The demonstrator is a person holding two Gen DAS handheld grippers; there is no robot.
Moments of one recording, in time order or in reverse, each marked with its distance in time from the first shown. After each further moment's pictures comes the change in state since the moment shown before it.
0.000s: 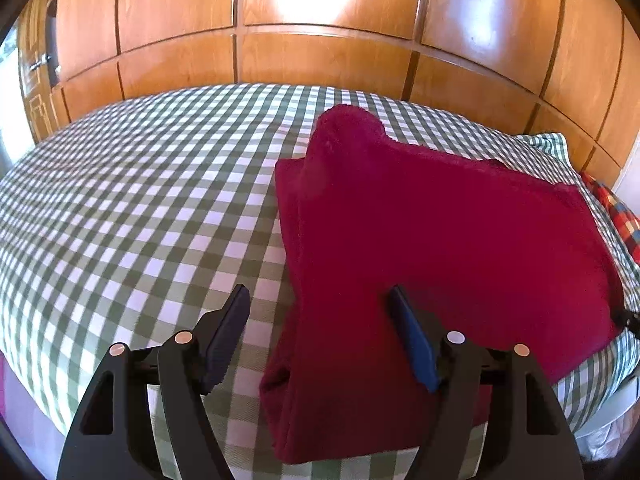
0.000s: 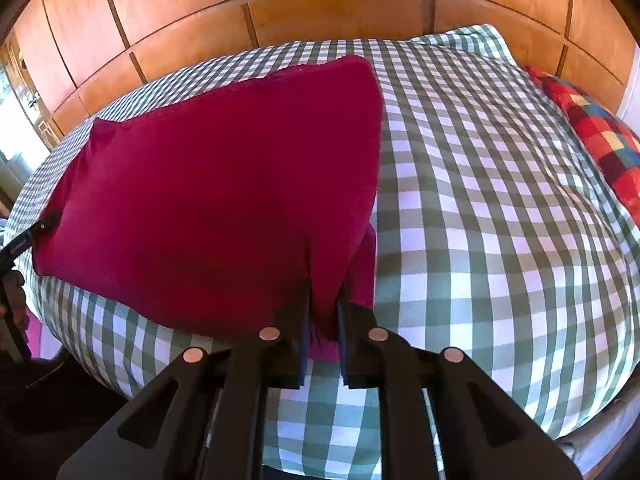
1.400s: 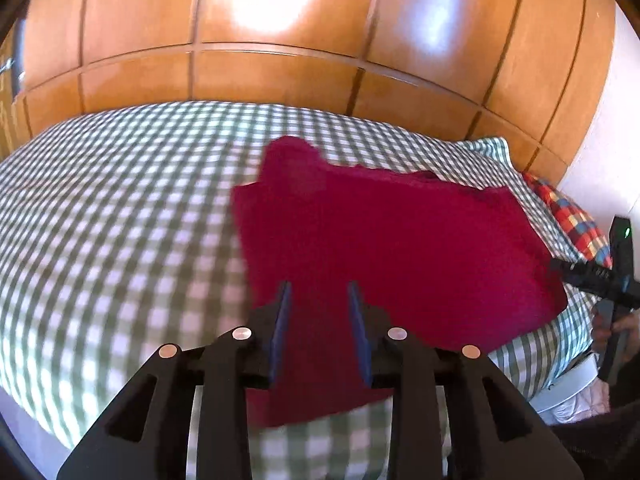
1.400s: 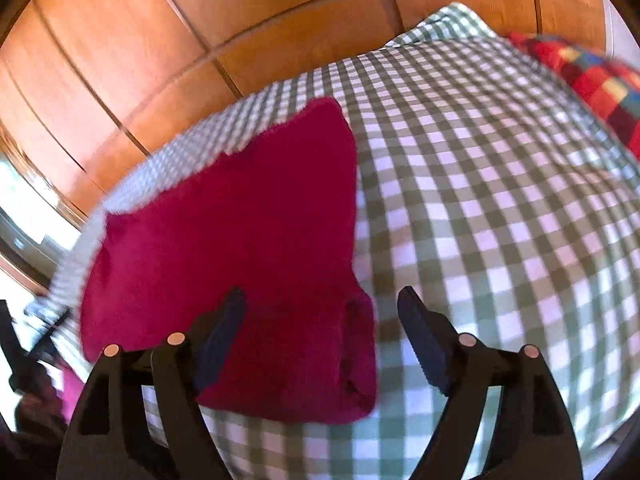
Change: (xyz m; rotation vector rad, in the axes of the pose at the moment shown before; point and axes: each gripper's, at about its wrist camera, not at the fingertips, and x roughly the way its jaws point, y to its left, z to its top) left arm -0.038 -0.012 0.012 0.053 -0.011 -0.194; right arm 0.004 -0.038 0.041 0.236 -0.071 0.222
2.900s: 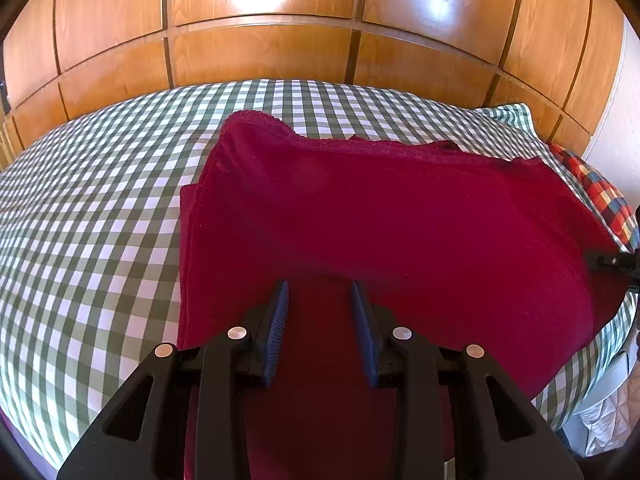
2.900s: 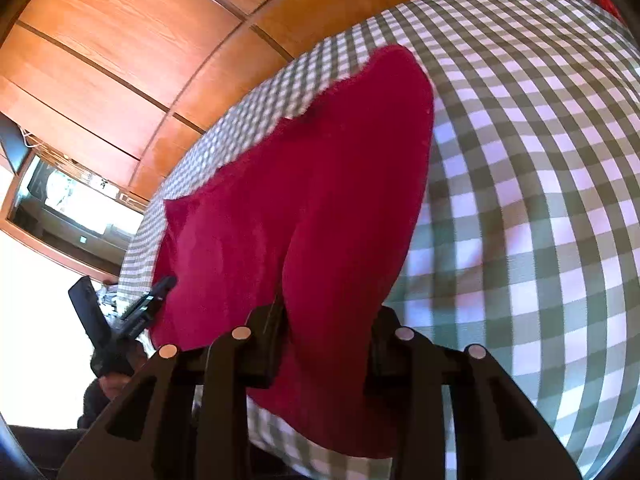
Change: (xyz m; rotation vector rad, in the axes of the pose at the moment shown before) left arm 0.068 -0.022 0.013 0.044 0.076 0.074; right arm 0.030 0.028 0.007 0.055 0.168 0.236
